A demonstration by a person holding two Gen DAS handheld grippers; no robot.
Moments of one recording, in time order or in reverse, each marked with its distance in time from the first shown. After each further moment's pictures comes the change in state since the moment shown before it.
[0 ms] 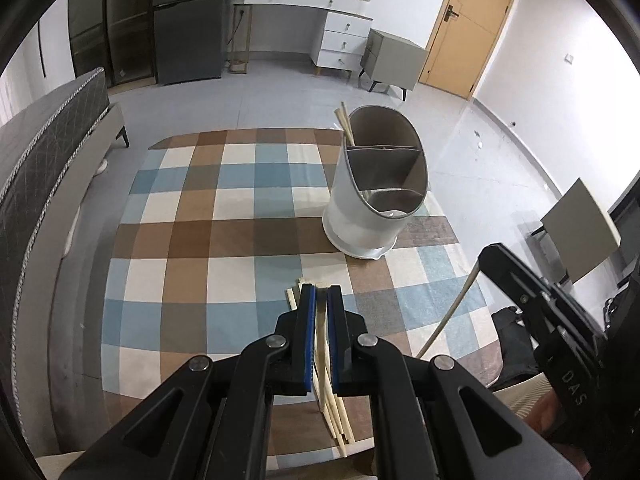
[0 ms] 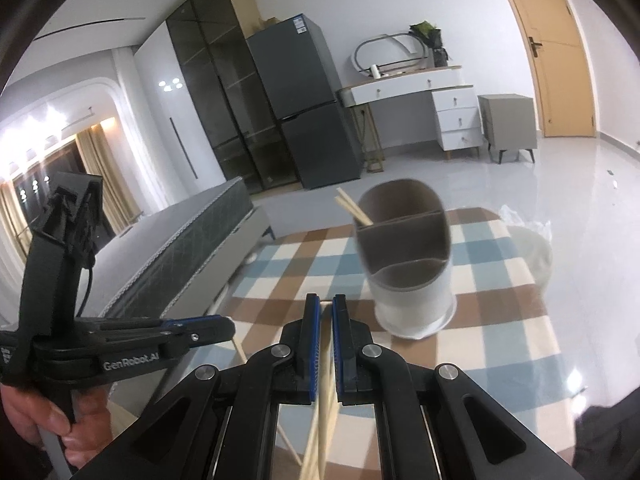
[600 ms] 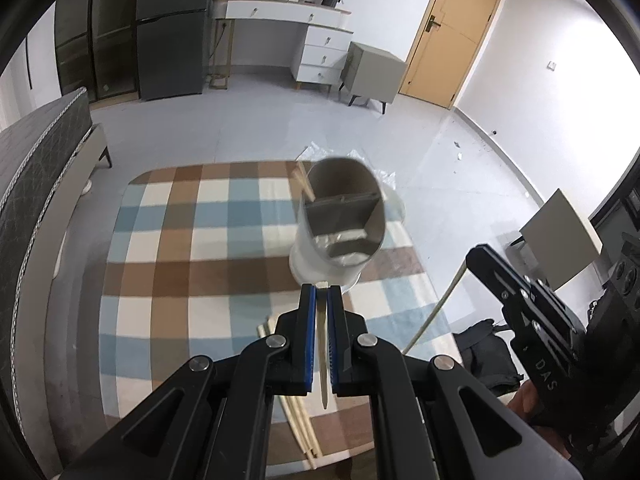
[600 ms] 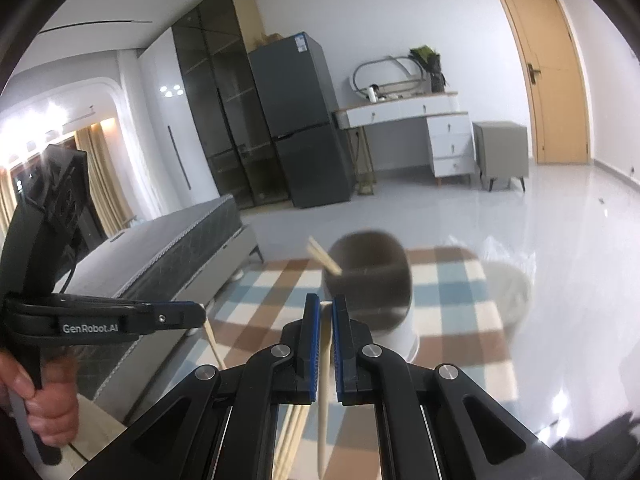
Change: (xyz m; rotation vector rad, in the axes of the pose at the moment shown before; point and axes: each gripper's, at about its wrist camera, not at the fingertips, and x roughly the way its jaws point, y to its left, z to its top) left arm -0.026 -0.026 0.048 0.008 -0.045 -0.068; right arm -0.022 -0.021 0.047 -0.066 -0.077 -0.029
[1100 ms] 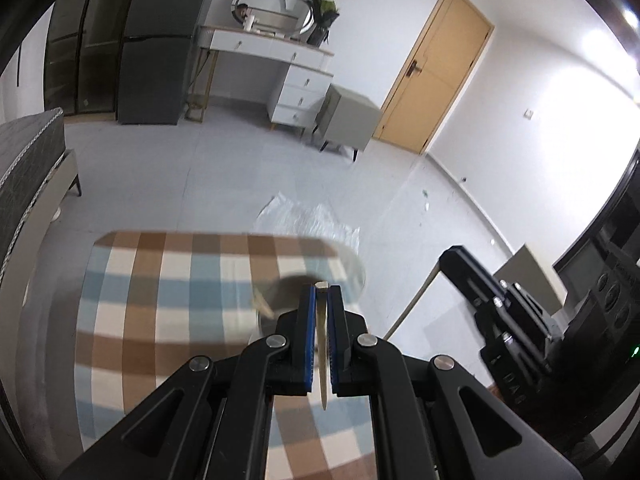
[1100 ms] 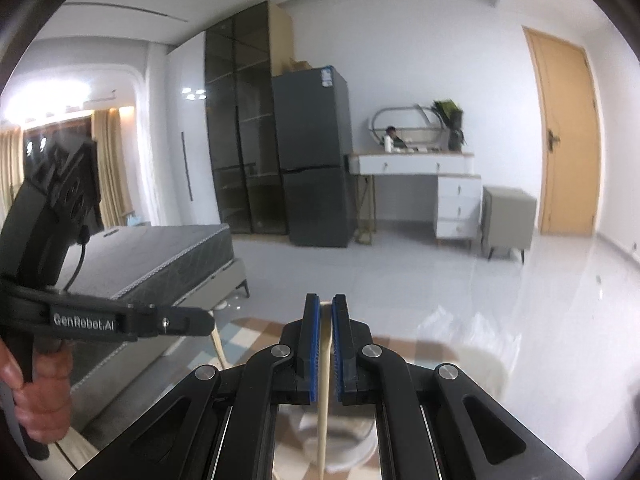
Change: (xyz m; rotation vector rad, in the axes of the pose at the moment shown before) left arm -0.009 -0.001 0.096 -0.065 -0.134 -0.142; right arm 0.028 0.008 0.104 -0.206 -0.113 -0.009
